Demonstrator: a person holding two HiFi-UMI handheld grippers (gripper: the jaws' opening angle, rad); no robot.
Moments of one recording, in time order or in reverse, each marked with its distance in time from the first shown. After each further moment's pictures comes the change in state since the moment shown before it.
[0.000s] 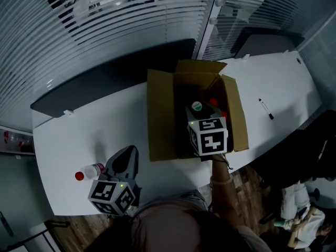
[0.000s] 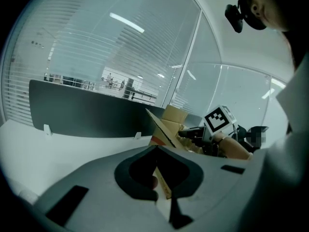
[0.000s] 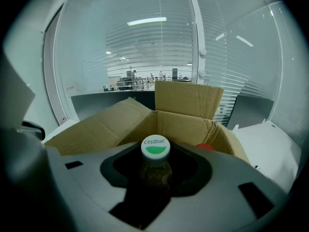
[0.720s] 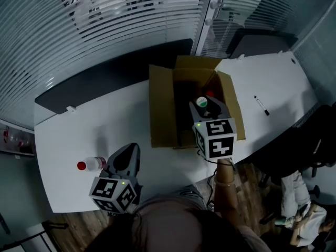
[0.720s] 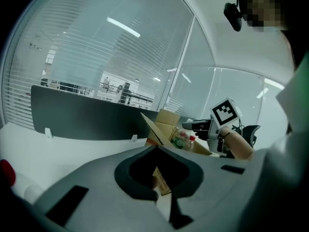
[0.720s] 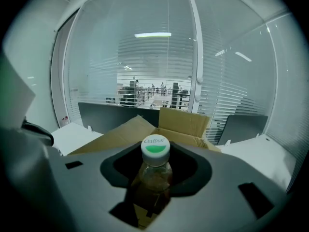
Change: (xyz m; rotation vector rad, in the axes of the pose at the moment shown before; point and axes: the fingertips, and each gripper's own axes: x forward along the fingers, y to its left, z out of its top) left arm -0.035 -0.018 -0.005 0.023 -0.047 -0.044; right arm -0.074 0.011 0.031 -0.062 -0.139 -0.030
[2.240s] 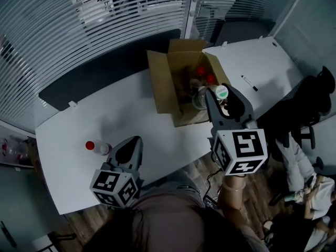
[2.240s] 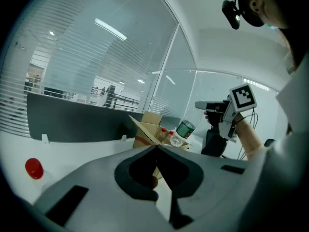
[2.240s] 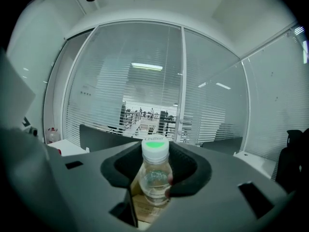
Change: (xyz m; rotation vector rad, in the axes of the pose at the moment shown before) left arm -0.096 -0.023 -0.020 0.092 -0.024 -0.171; right arm -0.197 0.052 0.050 -0.002 -0.341 -0.206
